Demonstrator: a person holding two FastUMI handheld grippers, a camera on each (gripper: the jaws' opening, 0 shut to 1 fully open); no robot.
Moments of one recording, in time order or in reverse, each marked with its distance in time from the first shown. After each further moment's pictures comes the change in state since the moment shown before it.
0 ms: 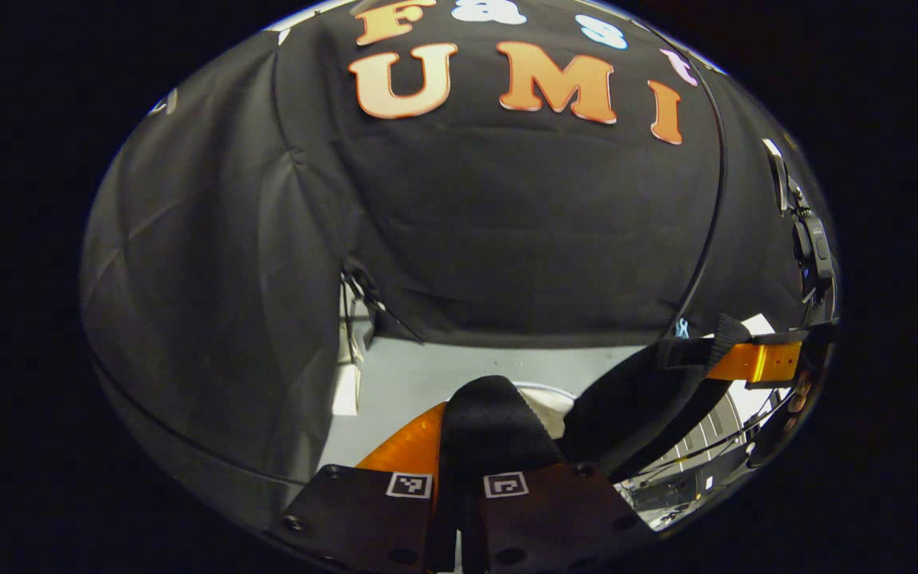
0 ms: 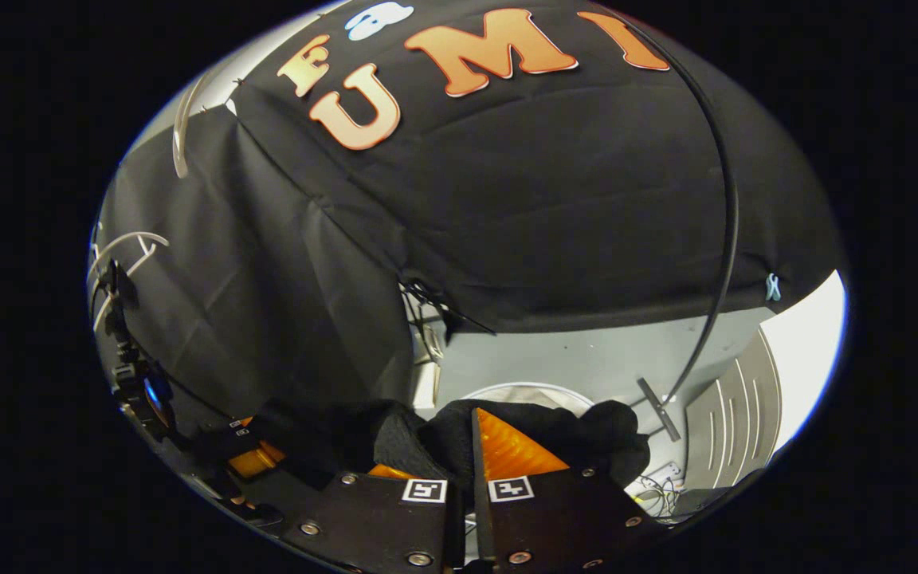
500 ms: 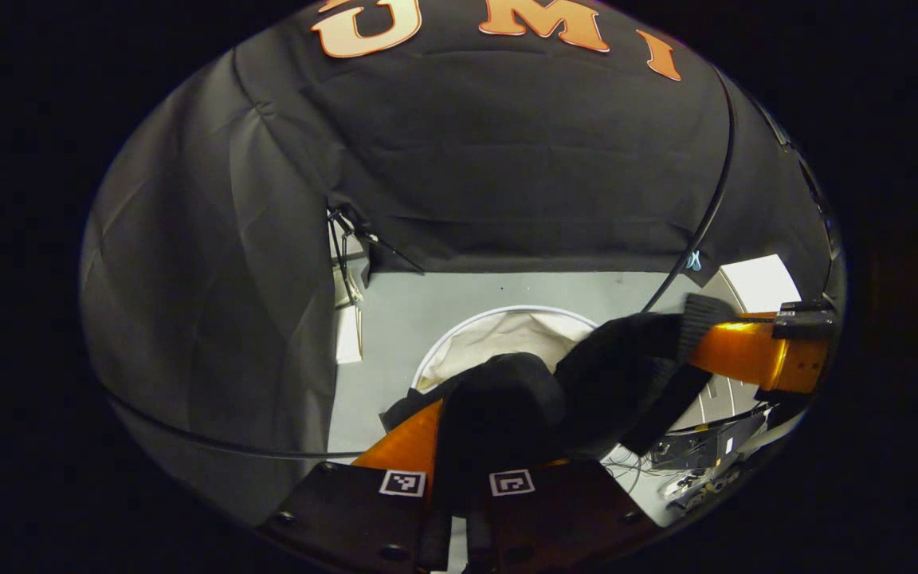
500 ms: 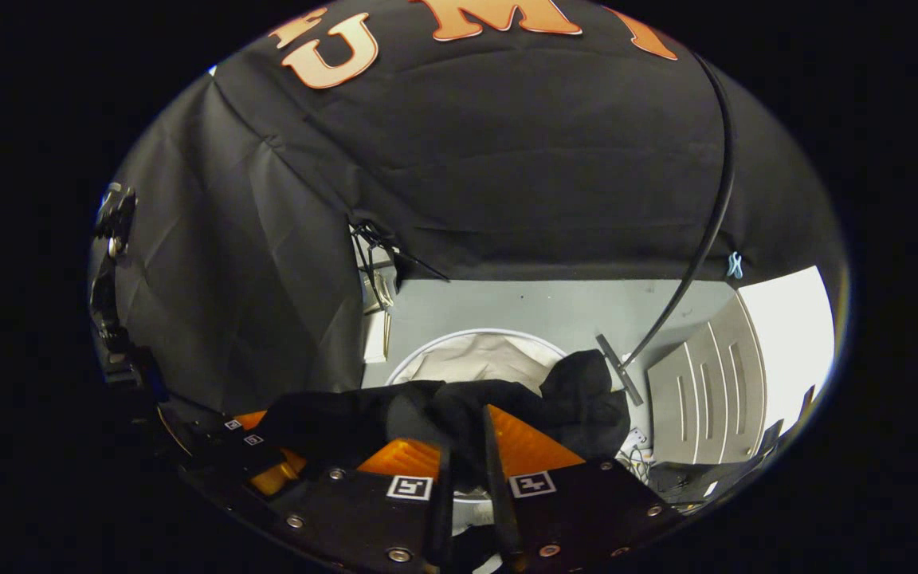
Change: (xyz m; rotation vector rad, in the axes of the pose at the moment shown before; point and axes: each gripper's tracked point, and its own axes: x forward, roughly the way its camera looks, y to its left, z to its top) left arm 0.045 -0.005 -0.066 0.052 0.262 0.031; right arm 0.036 -0.011 -0.066 -0.015 0.187 -0.181
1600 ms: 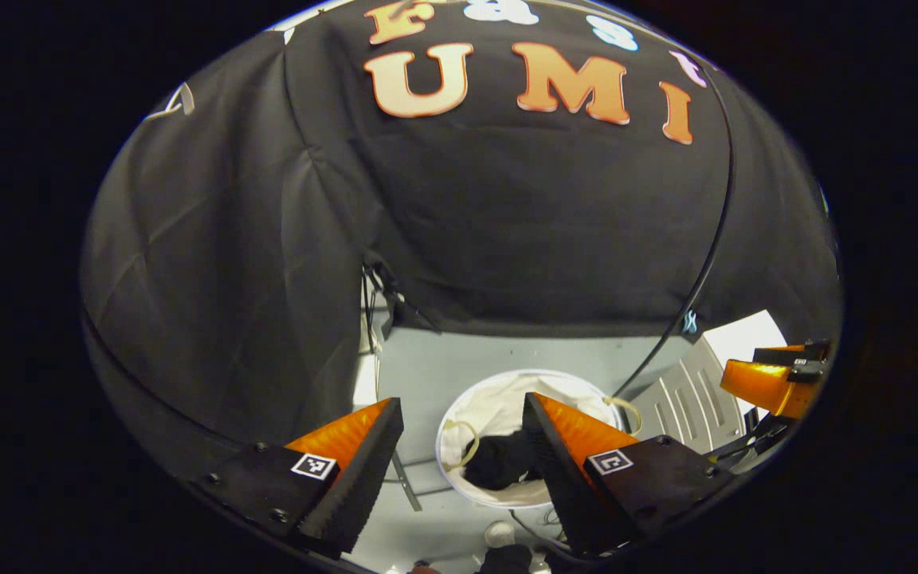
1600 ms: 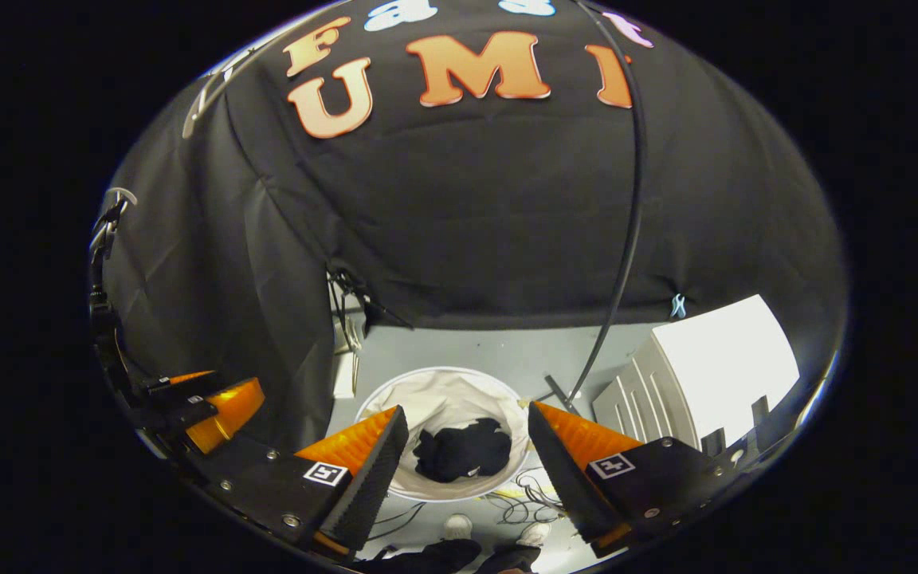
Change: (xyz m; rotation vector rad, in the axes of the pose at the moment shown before) left arm -0.135 0.055 0.080 -0.076 -0.302 0.034; right arm -0.168 -0.028 0.048 -0.033 -0.253 -0.135
